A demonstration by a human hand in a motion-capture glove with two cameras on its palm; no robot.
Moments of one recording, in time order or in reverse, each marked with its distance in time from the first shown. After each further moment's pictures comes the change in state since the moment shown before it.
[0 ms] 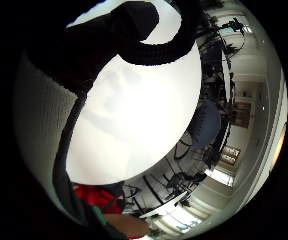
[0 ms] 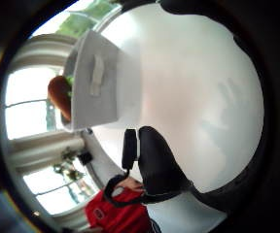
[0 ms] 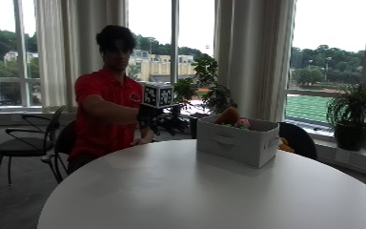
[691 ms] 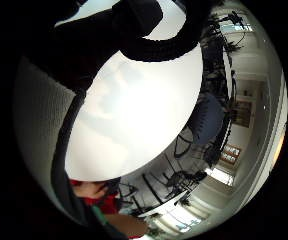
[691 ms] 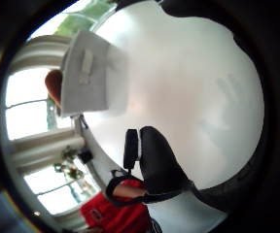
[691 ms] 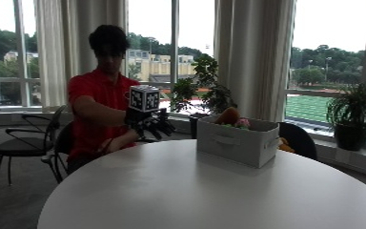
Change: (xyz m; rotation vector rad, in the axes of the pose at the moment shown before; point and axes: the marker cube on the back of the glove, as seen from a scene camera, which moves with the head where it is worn) arm 0.036 0.031 0.019 -0.006 0.014 0.031
